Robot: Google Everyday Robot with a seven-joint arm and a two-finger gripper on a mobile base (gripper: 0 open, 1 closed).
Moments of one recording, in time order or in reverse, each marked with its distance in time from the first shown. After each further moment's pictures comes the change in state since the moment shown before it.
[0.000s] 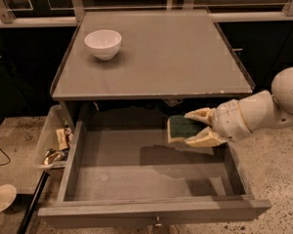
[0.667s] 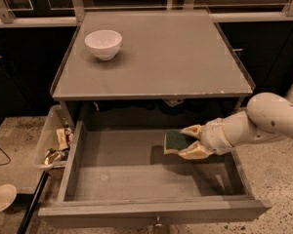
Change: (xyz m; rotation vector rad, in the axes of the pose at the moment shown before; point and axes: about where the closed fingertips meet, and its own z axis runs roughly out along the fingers) arm 0.067 -0.009 0.066 -0.005 0.043 0.129
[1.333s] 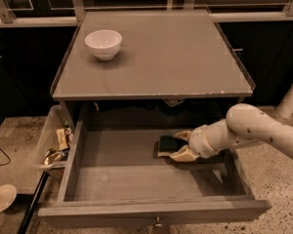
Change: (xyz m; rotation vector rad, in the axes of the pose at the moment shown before) arm 0.033 -0.024 0.059 0.027 0.047 0.024
